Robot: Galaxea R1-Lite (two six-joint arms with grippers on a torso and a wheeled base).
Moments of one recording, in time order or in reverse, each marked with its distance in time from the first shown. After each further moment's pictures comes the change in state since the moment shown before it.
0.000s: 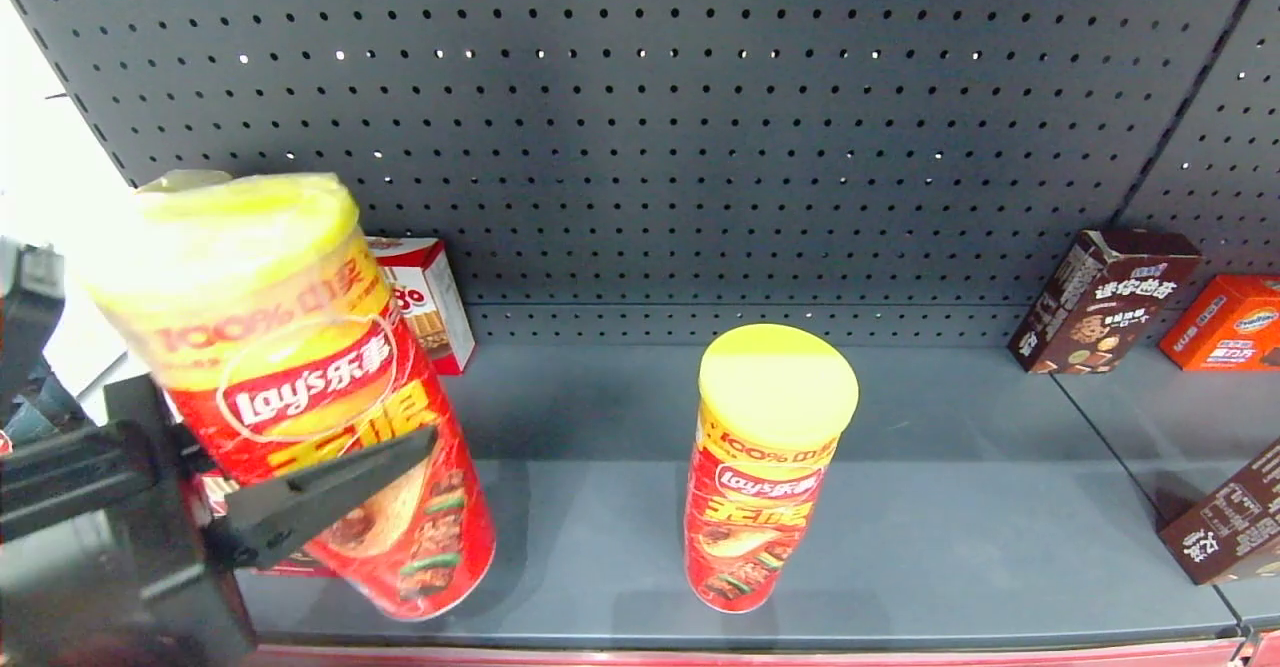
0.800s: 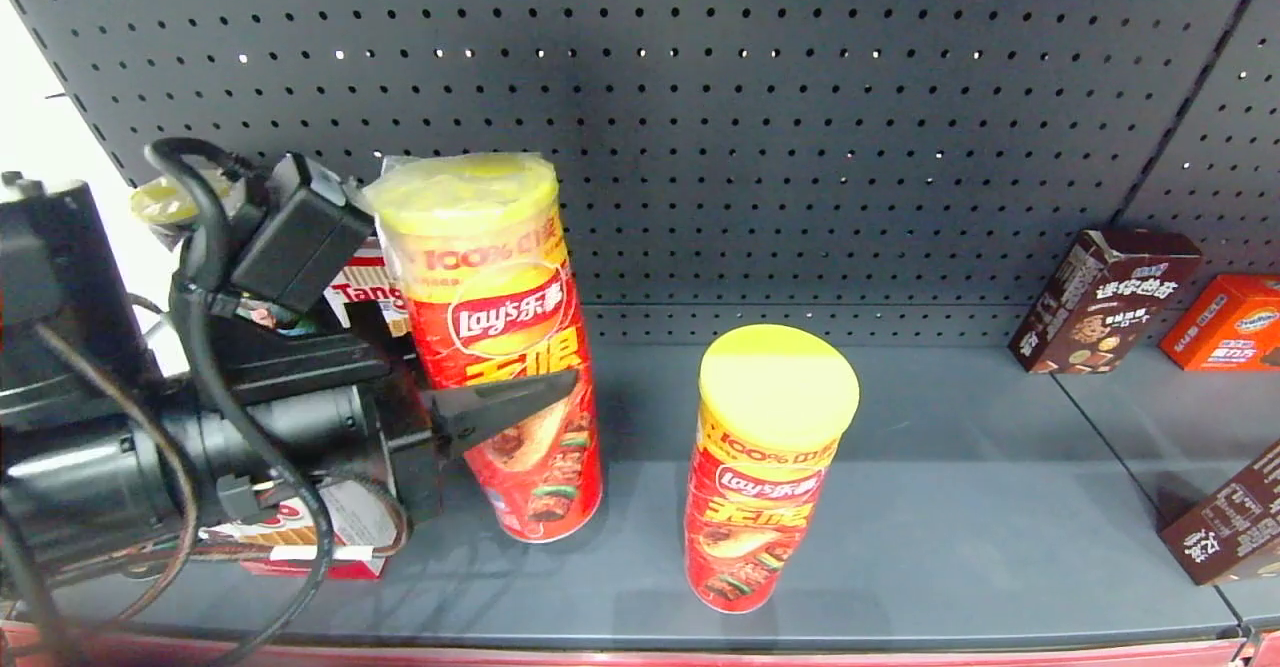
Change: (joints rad) left arm 0.032 0.299 -0.166 -0.094 -0.213 0.011; right arm 0.000 0.001 0.000 0.000 0.000 0.000
